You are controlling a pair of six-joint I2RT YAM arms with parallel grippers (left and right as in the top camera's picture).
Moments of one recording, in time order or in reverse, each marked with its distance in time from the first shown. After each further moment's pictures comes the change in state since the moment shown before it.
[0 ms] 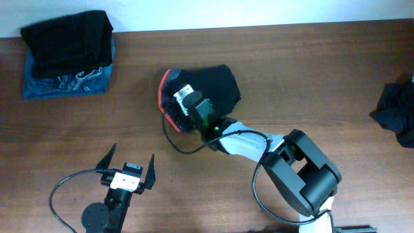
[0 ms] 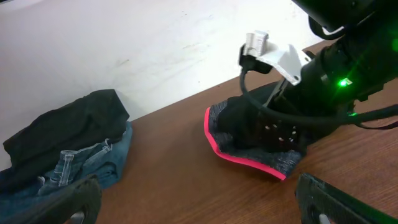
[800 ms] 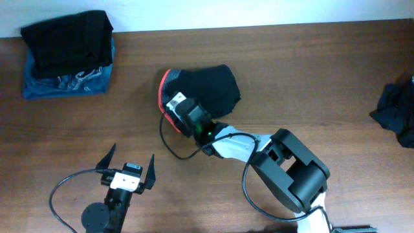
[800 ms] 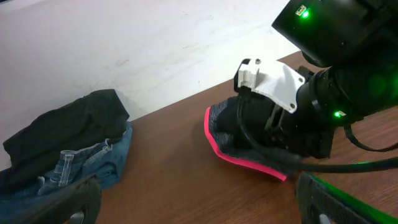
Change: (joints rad) left arm 0.000 0.000 0.000 0.000 0.000 0.000; right arm 0.040 0.066 0.007 0.028 0.130 -0.122
